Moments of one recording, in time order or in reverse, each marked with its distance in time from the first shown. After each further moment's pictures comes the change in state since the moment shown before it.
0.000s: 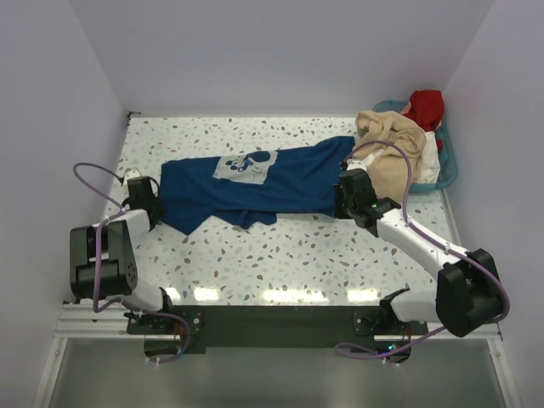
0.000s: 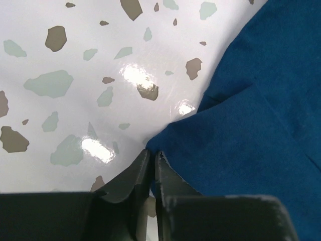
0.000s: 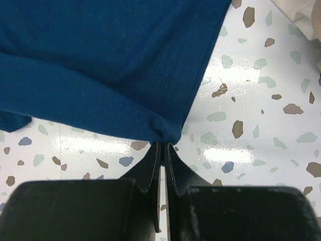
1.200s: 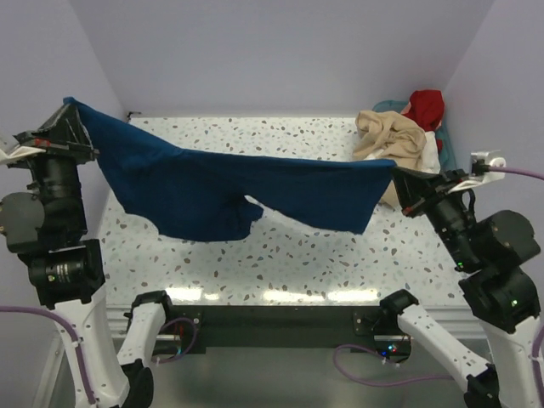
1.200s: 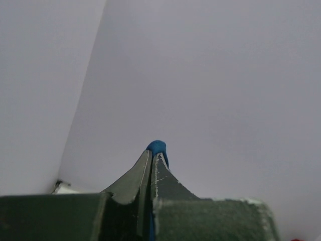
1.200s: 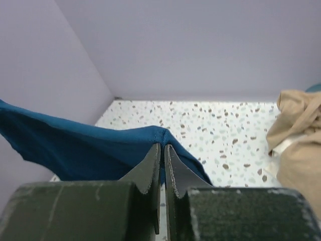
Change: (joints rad) left arm 0.000 -0.770 0.760 -0.332 0.187 -0.080; right arm 0.002 -0.689 0.432 -0.231 -0.131 -0.034
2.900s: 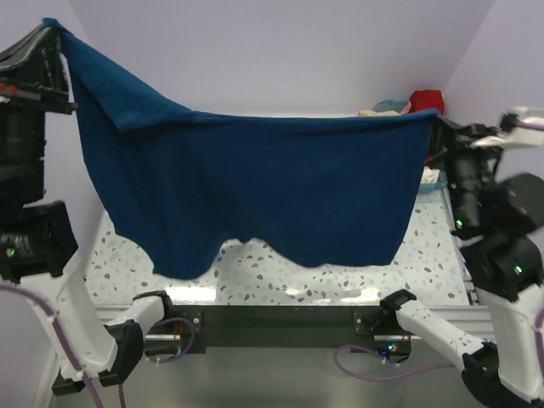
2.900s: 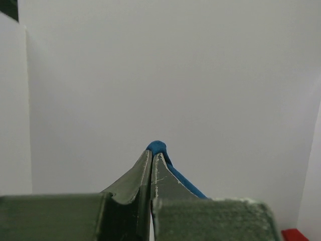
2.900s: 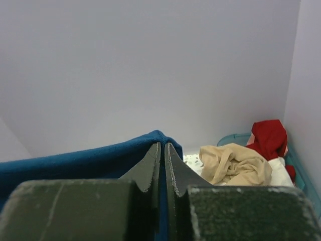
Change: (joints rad) left arm 0.000 0.339 0.712 -0.040 0.296 0.103; right arm -0.001 0.189 0.308 0.101 0.349 -0.224
